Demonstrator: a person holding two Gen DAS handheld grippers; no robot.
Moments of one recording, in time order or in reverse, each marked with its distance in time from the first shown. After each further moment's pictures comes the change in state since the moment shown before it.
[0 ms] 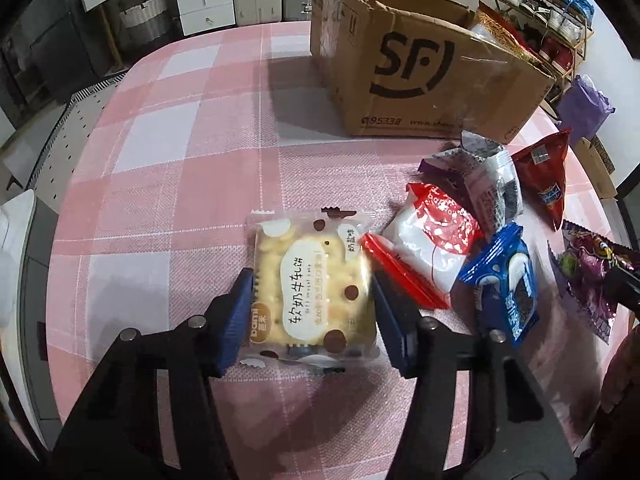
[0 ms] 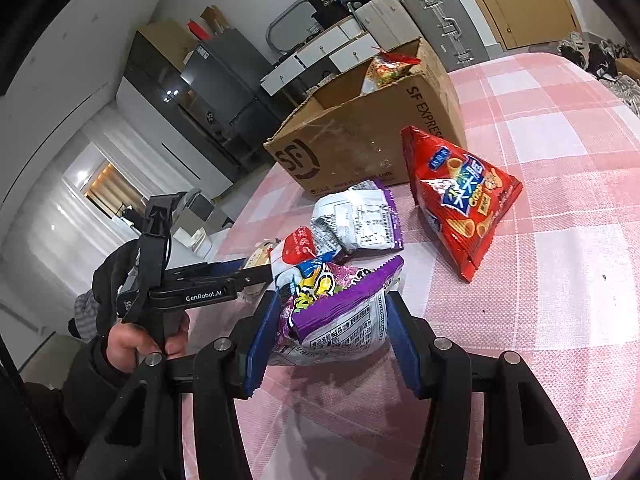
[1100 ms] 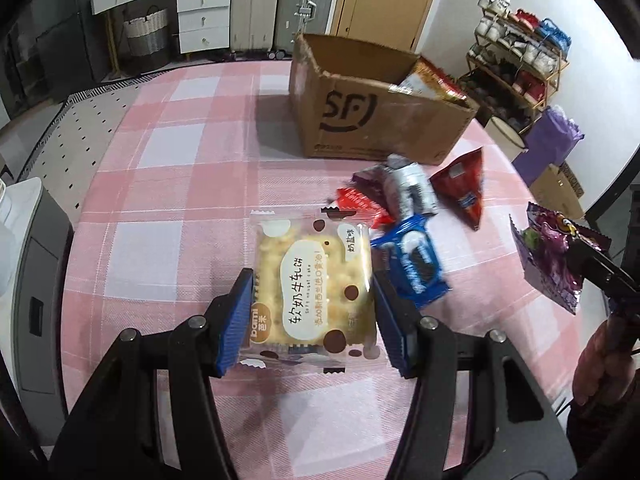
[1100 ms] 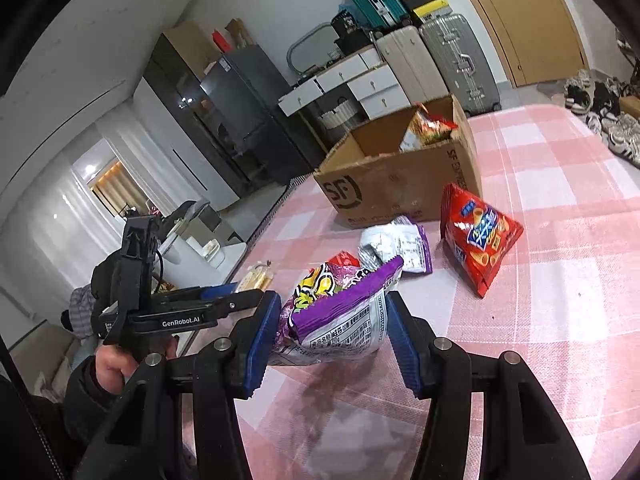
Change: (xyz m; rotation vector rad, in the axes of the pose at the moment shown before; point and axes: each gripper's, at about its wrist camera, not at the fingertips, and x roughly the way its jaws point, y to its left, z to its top) left arm -0.104 -0.021 -0.042 -0.050 -0.119 -0.104; right arm -0.046 0.047 -0.003 -0.091 -0.114 -0.011
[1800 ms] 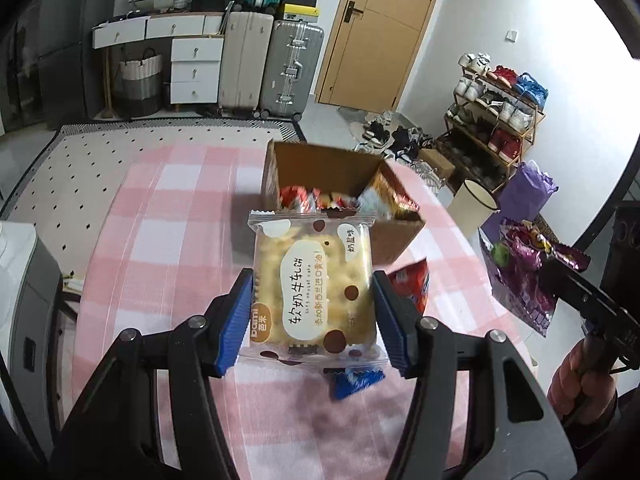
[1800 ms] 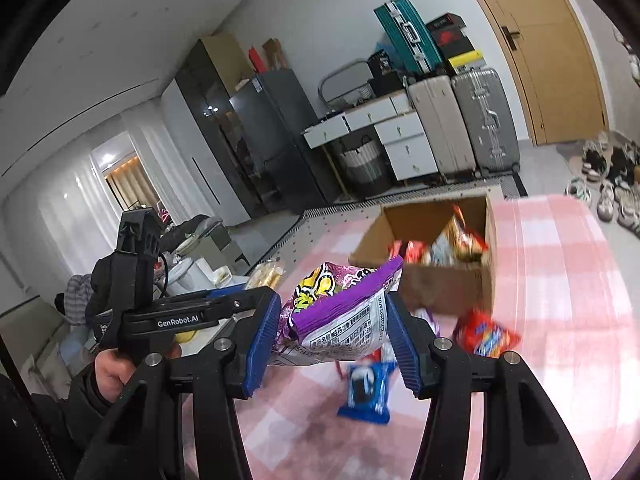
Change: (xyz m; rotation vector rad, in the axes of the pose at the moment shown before) left arm -0.075 -0.024 0.072 -0.024 -0.205 -0.078; right arm -0.032 0.046 0.083 -0.154 -0.113 0.021
